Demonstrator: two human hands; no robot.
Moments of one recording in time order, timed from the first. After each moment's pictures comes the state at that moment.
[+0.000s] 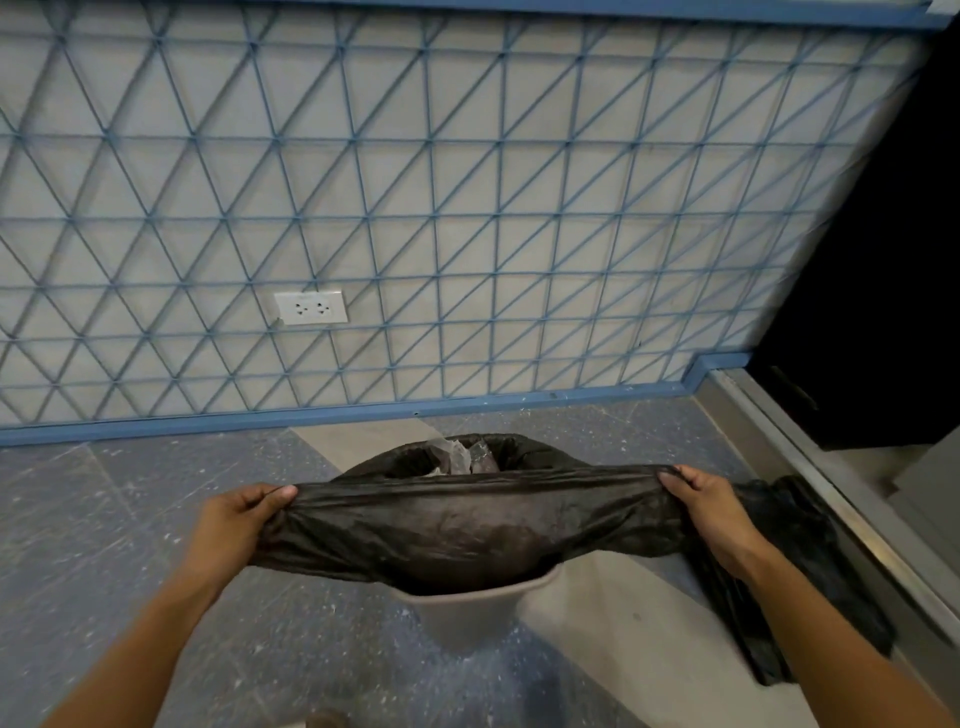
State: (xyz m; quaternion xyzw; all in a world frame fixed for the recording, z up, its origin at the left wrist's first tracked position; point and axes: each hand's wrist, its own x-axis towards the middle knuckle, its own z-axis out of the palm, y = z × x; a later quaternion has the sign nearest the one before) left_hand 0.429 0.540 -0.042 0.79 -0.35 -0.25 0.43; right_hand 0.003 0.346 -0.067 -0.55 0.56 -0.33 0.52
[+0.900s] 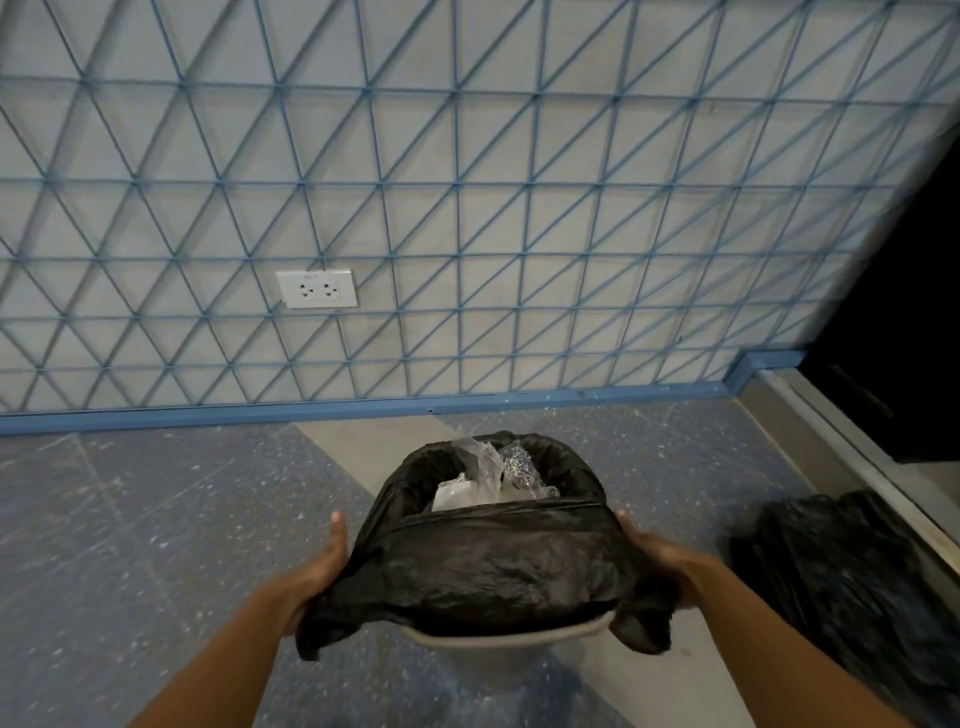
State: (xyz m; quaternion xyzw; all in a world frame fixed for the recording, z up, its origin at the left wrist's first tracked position) left_hand 0.413 0.487 -0.133 0.74 -0.15 -0.60 0.25; right_hand 0.082 0.330 -0.154 -0.47 0.63 -0.01 0.62
